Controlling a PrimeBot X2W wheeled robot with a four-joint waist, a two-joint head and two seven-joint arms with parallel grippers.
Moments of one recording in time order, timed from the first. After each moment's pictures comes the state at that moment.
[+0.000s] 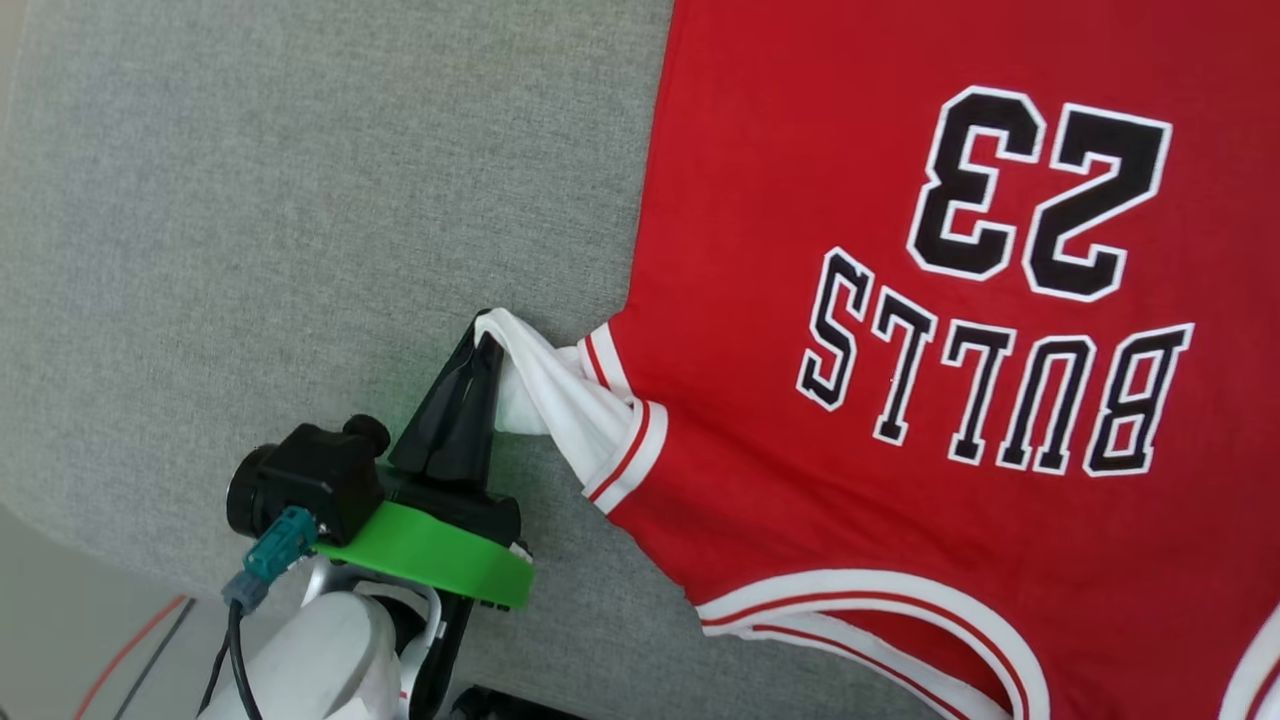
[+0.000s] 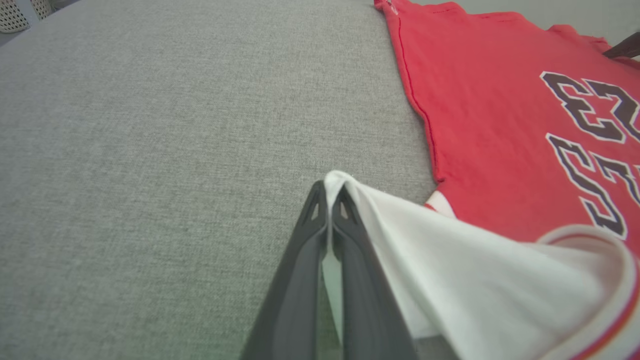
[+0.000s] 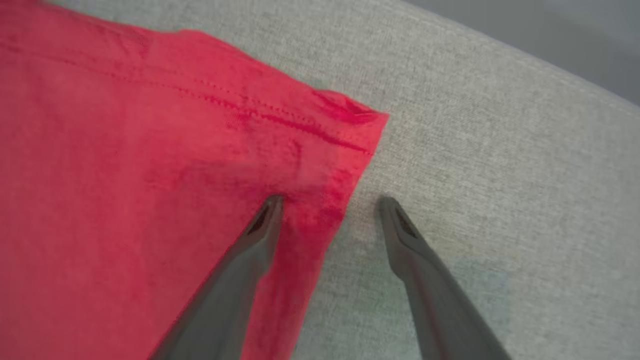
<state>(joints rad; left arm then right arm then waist) -0.28 0.45 -0.57 -0.16 -0.62 0.22 -0.26 -1.21 -0.60 0.22 0.50 0.43 0.13 1.10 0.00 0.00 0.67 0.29</state>
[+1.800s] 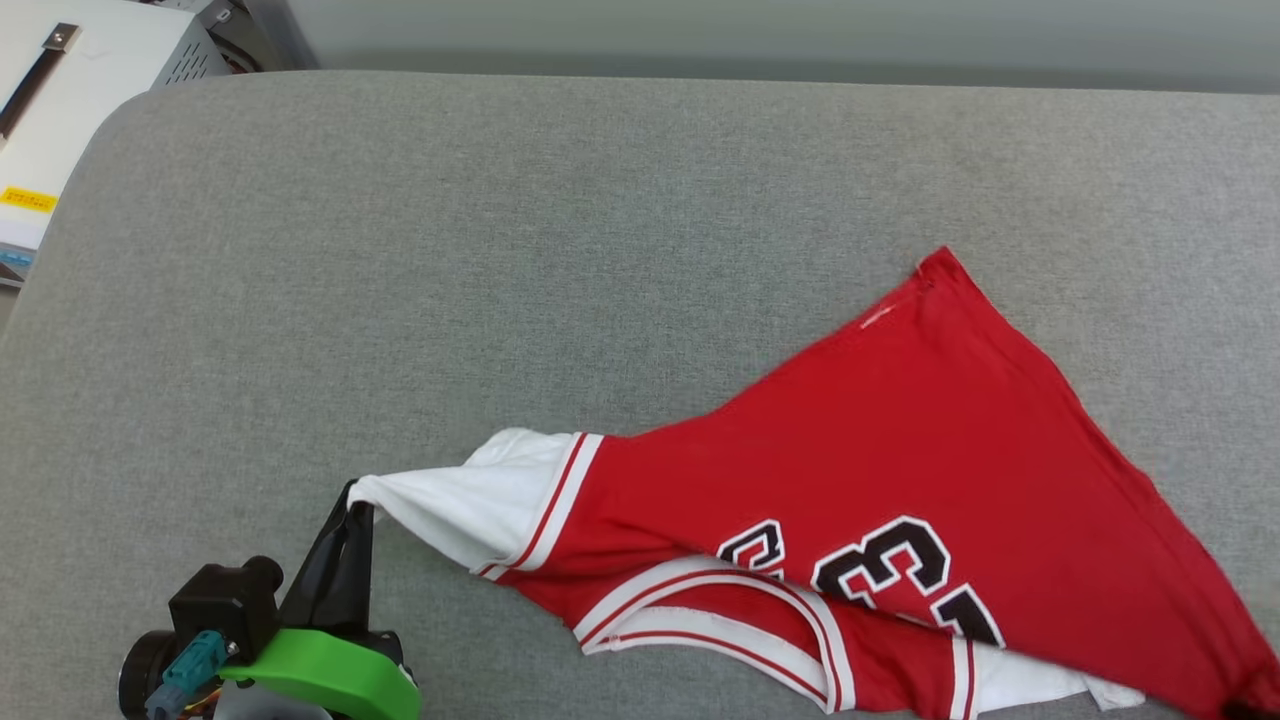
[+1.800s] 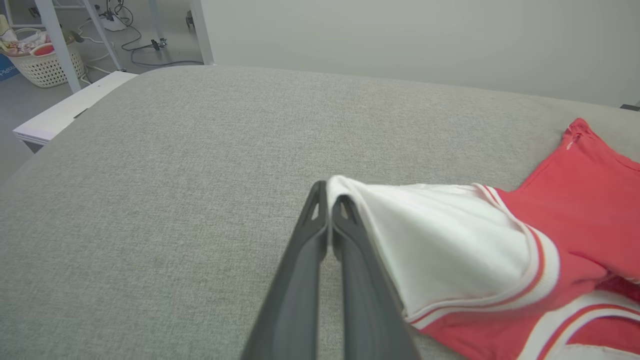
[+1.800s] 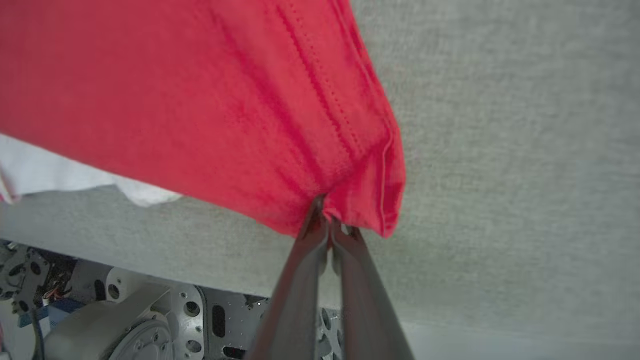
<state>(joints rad) 0.01 0.53 -0.44 -0.11 -0.65 0.28 -0.25 0.20 -0.68 0.01 0.04 0.78 0.13 0.69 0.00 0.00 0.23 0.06</state>
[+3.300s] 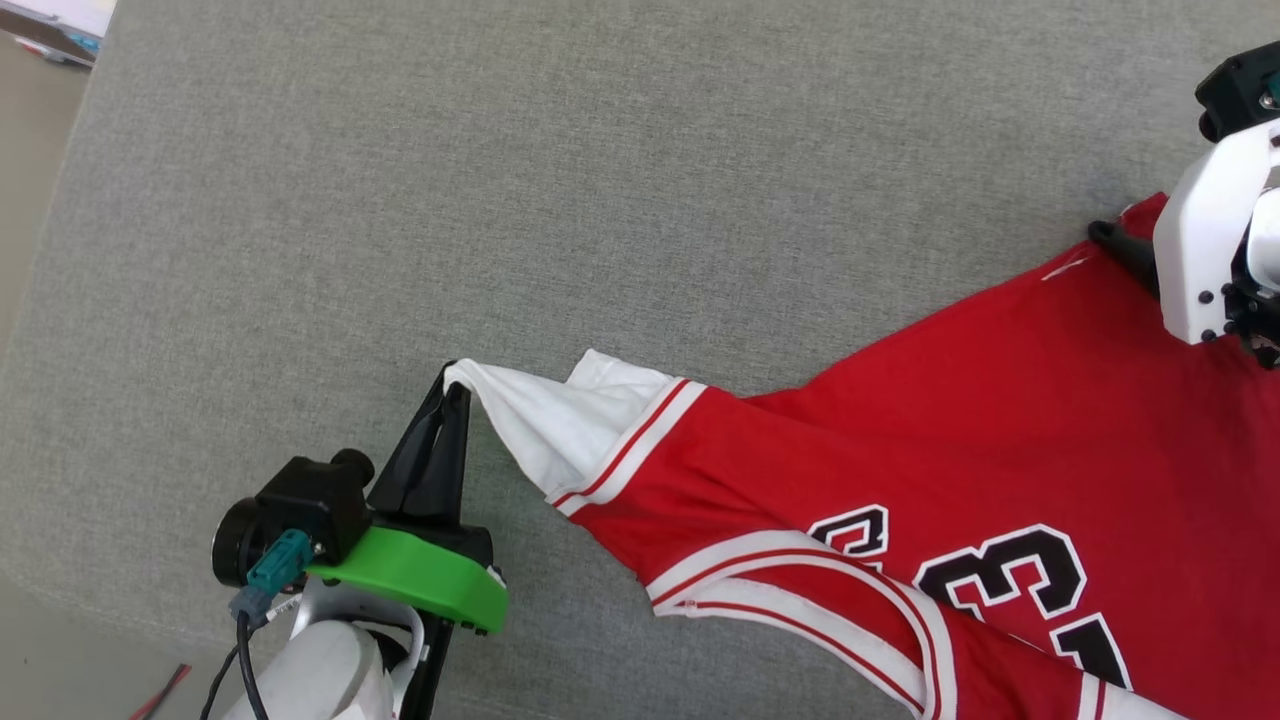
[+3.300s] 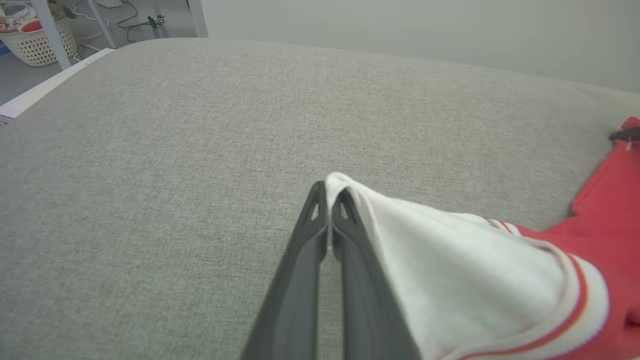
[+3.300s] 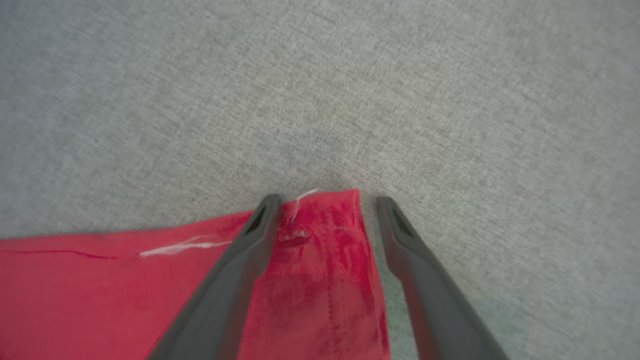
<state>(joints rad) -0.21 0.42 -0.51 -0.05 -0.59 0.20 -0.25 -0.77 -0.57 0.39 0.32 0.59 0.13 0.80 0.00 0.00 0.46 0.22</state>
